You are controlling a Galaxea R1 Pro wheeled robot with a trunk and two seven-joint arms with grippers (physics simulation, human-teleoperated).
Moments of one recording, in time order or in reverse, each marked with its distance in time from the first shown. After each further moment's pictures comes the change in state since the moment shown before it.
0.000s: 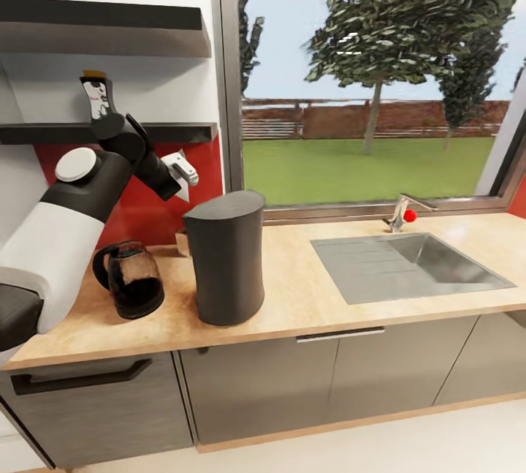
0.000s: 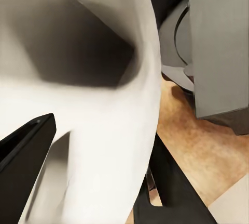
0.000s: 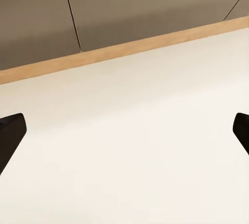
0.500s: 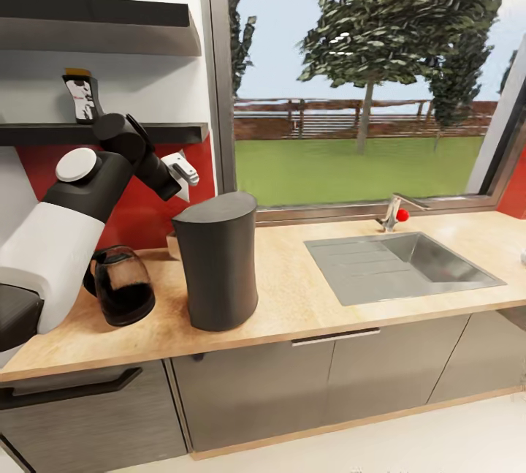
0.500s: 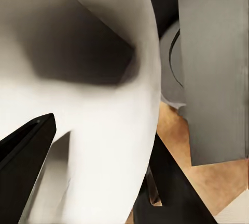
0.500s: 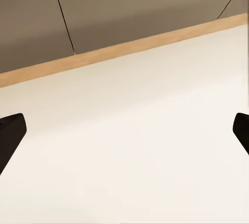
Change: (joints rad) left arm 0.001 -0.001 0.001 0.000 0.001 0.001 0.000; right arm 0.000 0.000 0.000 0.001 0.000 0.000 0.000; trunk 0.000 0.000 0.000
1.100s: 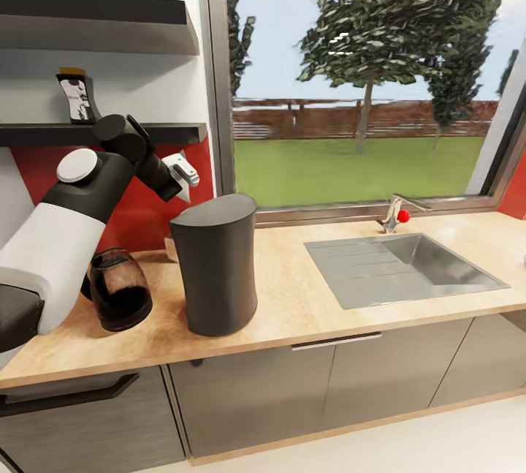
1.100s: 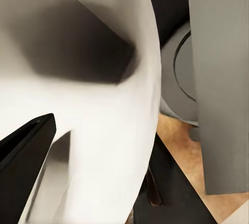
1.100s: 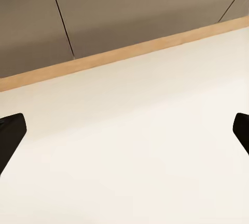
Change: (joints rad) left arm 0.003 -0.002 0.000 0.000 0.000 0.000 0.000; right arm 0.000 0.000 0.000 -0.001 0.000 0.000 0.000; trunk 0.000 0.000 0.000
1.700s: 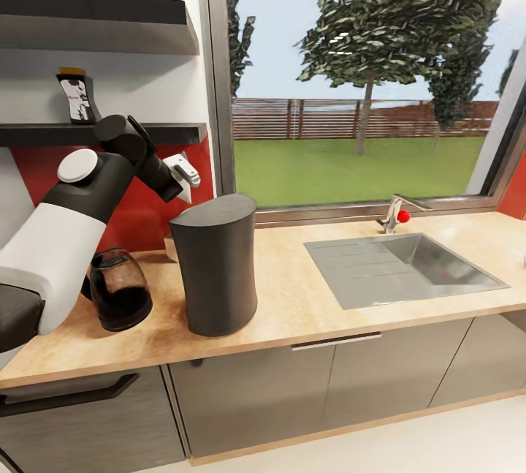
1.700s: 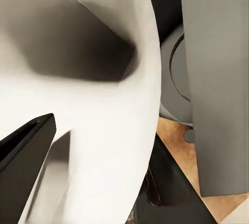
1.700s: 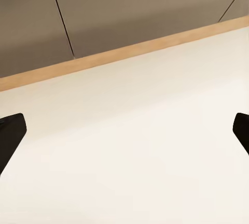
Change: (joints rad) left arm 0.000 -0.001 -0.001 0.004 0.012 -0.006 -0.001; right arm 0.000 0.000 0.000 0.001 0.000 0.000 0.000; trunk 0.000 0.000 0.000
